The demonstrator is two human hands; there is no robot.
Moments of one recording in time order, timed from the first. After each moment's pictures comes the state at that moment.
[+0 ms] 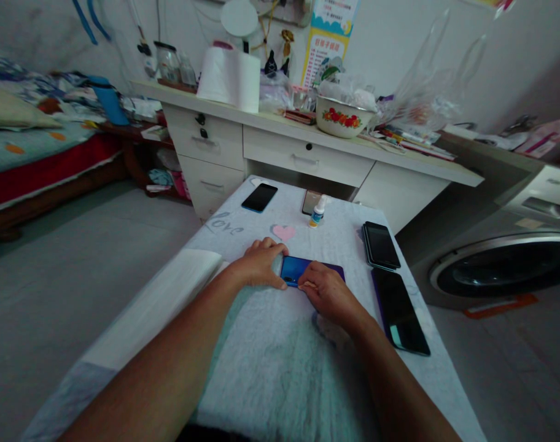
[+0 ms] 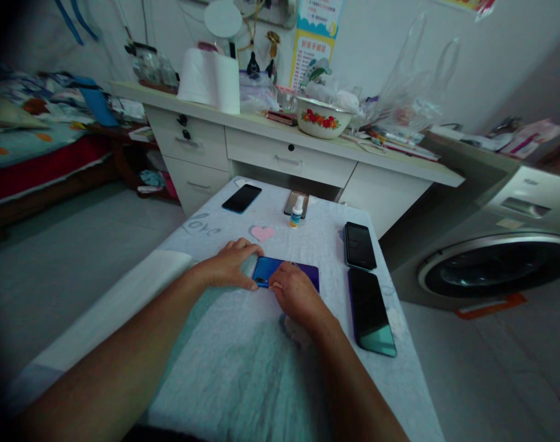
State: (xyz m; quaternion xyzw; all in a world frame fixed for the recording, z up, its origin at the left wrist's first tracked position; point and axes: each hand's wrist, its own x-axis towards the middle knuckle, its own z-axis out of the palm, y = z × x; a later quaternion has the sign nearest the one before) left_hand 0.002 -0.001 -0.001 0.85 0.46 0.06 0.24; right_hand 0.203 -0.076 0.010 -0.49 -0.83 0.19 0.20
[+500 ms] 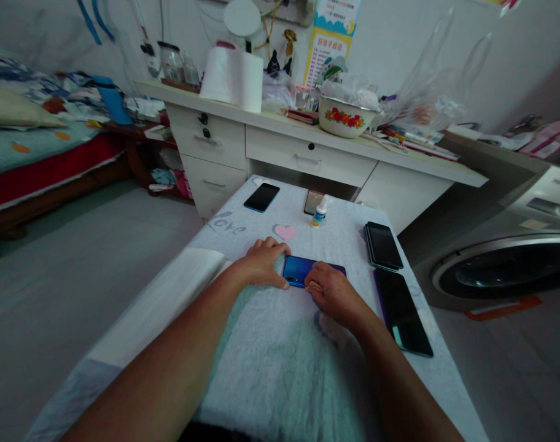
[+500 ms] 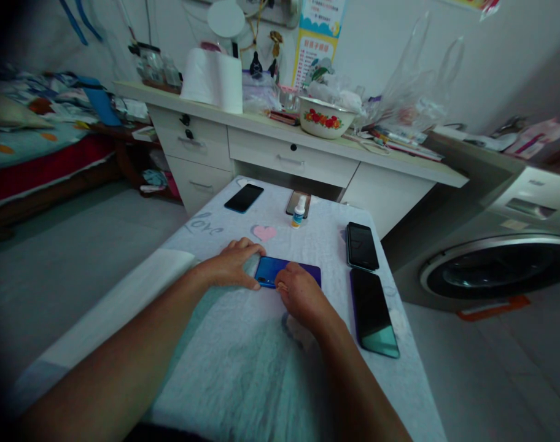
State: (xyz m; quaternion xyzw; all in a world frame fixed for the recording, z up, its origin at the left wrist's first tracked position) left_hand 0.001 -0.001 0.000 0.85 0.47 0.06 0.24; right_hand 0.206 -0.078 0.015 -0.52 -0.82 0.18 0.15
